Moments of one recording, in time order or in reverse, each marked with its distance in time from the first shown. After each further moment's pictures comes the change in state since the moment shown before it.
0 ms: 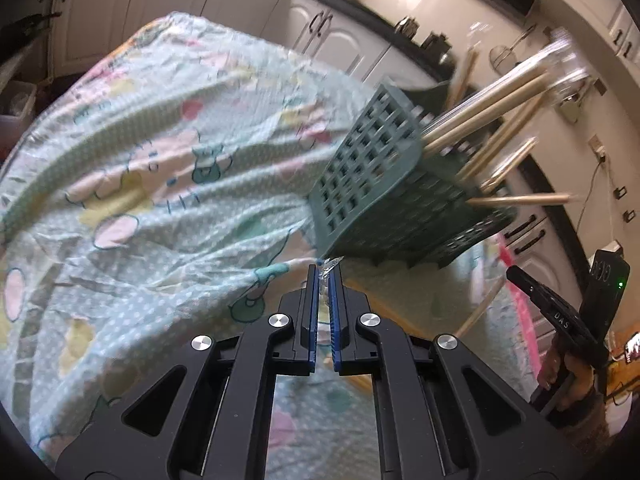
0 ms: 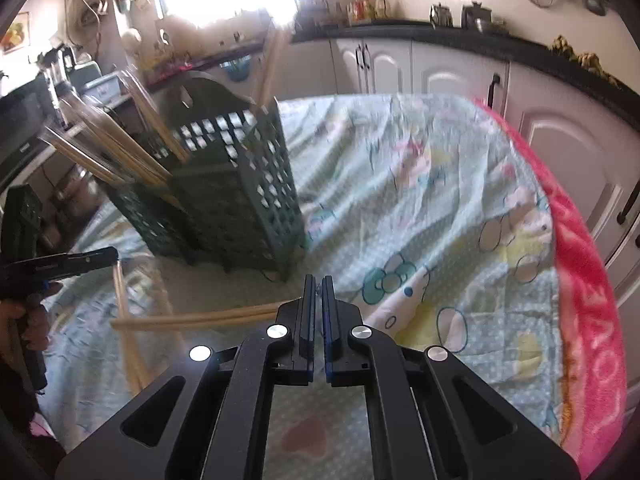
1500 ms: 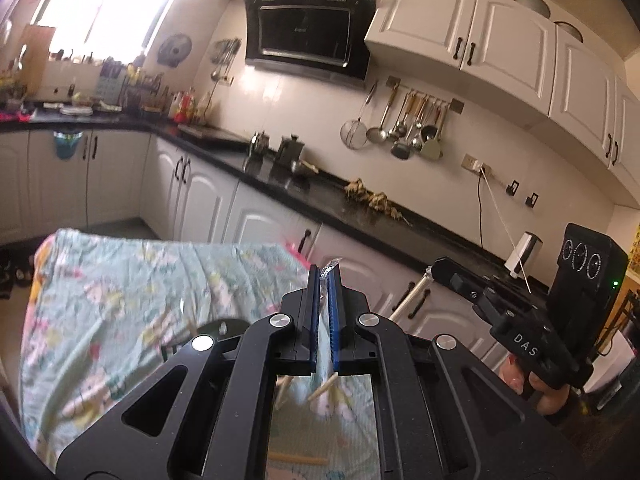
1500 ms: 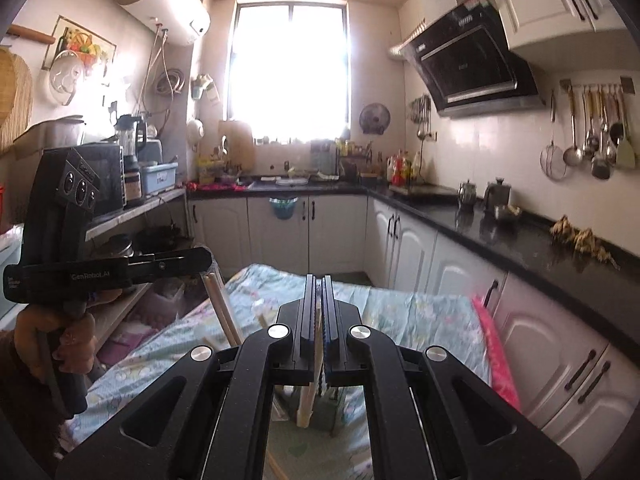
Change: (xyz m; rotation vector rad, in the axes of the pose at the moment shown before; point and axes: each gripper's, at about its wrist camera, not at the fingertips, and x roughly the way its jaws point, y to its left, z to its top) left arm -0.147 -0.188 0.093 0.360 -0.364 -0.284; right arm -0.192 0.079 0.115 -0.221 -0.484 0.029
